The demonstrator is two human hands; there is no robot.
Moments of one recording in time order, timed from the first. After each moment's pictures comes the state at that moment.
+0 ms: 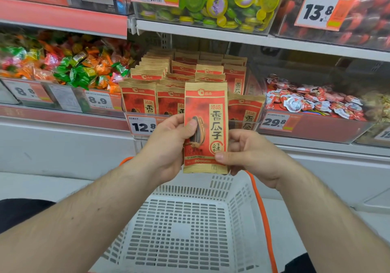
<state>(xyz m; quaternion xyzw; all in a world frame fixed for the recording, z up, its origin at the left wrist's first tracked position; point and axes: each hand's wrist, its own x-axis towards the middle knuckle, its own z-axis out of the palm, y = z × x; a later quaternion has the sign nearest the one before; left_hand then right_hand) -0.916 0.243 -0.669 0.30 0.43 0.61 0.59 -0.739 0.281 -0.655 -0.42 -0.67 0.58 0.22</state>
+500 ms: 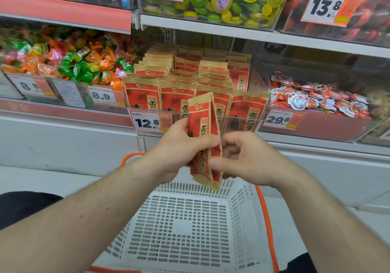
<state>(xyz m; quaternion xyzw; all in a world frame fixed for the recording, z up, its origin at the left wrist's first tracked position) -0.913 0.238 -0.675 0.42 0.53 0.51 0.54 -0.744 0.270 -0.654 -0.43 -0.78 0.43 0.16</state>
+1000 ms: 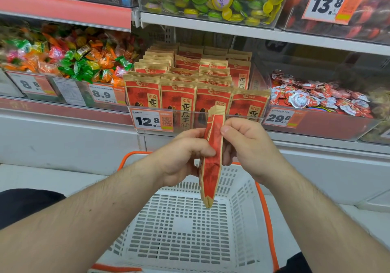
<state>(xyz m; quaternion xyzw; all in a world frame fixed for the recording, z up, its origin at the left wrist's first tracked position) -0.914 0.234 -0.683 0.45 0.41 0.44 0.66 -0.760 0.268 -0.658 -0.39 -0.69 0.50 0.34</state>
